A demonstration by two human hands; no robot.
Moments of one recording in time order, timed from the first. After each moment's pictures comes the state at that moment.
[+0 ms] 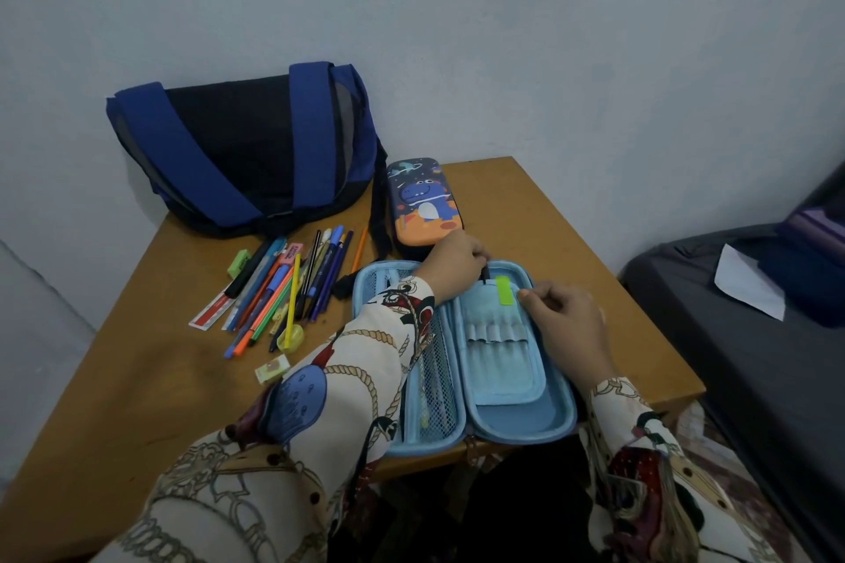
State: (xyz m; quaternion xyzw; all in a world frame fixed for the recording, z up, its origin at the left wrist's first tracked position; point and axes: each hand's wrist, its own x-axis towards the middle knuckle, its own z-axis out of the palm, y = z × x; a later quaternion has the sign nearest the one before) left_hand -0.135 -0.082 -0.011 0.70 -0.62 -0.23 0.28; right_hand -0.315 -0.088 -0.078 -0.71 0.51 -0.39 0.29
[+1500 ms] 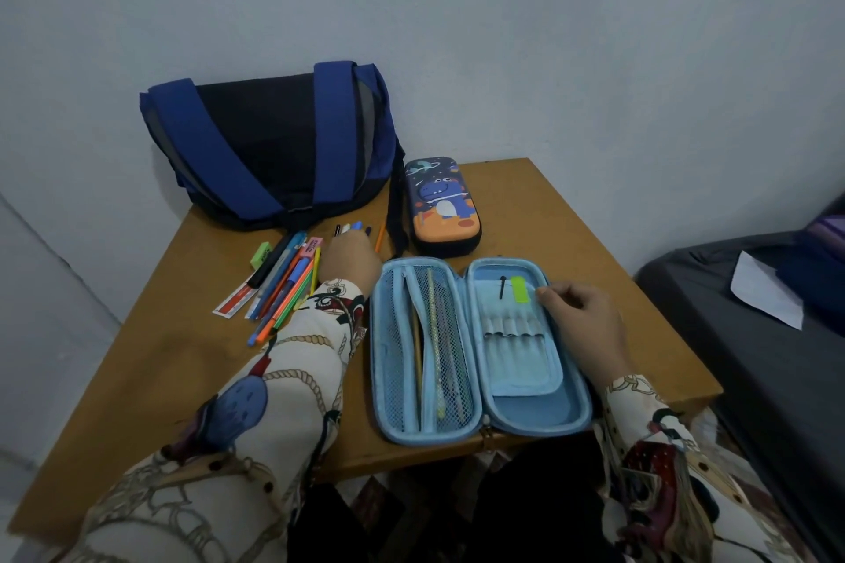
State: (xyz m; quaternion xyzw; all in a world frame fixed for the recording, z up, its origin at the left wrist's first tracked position) left_hand -0.032 -0.027 -0.018 0.89 -0.41 -0.03 0.21; right_hand -0.314 -0.081 -0.068 -0.69 0.50 -0.40 0.34
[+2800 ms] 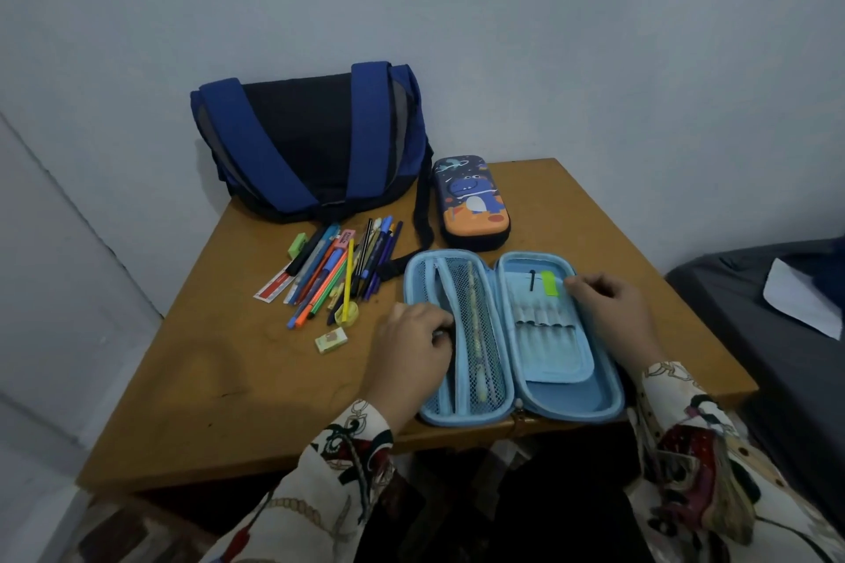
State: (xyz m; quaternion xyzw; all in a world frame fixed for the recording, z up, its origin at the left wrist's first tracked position) left_hand -0.109 0.082 -0.050 0.76 -0.55 -0.09 0.33; right_hand -0.314 -0.077 -0.057 -0.65 0.51 -0.38 0.40
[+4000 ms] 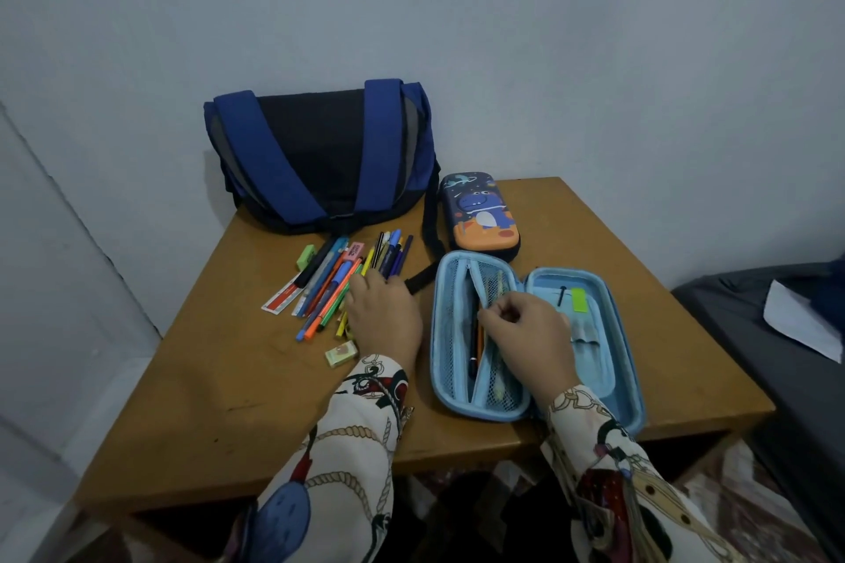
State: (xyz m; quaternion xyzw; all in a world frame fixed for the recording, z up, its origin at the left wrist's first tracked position) left_hand -0.063 0.040 -0.050 0.89 -0.40 0.13 0.18; right_hand -0.221 -0.004 -0.035 -0.76 0.49 -0.32 0.27
